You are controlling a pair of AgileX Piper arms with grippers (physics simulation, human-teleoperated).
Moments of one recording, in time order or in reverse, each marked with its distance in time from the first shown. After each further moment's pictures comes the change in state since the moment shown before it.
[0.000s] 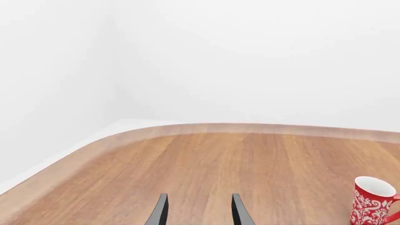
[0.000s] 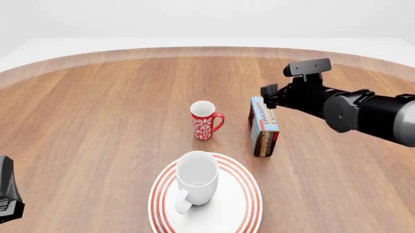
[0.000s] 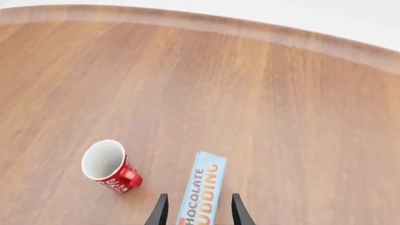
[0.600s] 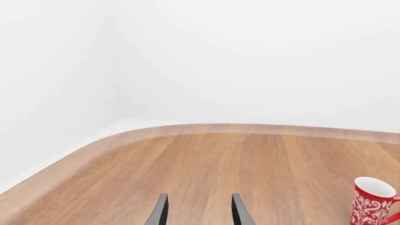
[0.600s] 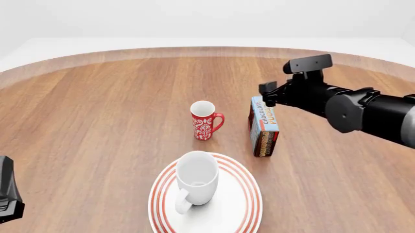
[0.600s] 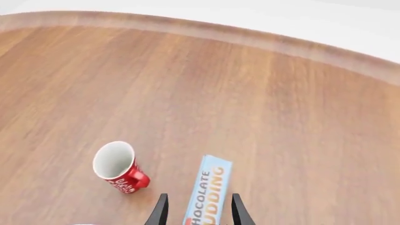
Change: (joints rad) left arm 0.000 0.000 0.004 -0.007 -0.003; right arm 0.021 -0.038 0.003 0.007 -0.010
